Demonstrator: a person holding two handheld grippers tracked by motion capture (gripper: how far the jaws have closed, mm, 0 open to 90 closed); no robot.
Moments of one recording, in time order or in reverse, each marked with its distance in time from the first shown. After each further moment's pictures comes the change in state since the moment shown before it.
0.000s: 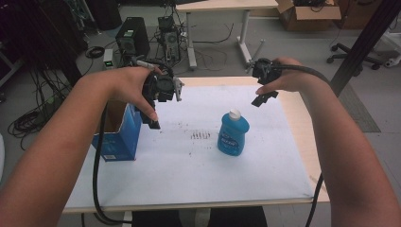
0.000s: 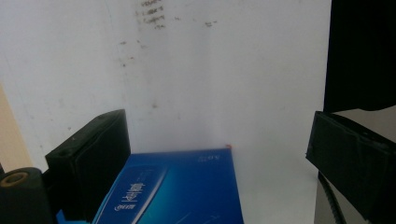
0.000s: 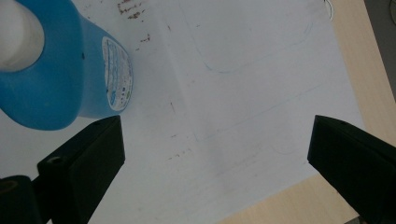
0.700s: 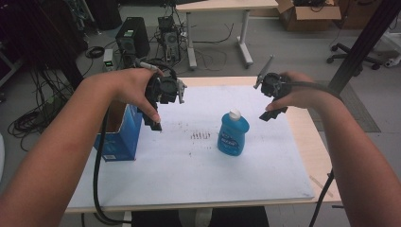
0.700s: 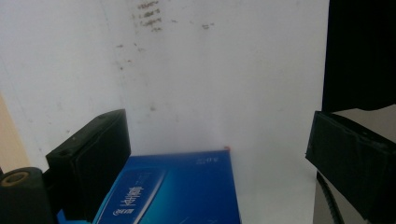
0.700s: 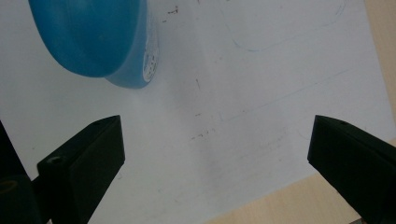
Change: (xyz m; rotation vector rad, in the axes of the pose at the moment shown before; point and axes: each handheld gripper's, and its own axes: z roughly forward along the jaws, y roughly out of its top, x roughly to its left) left arm -0.003 0.007 0.002 0.004 -0.005 0.006; right arm 0.034 -0.030 0.004 0.007 0.008 -0.037
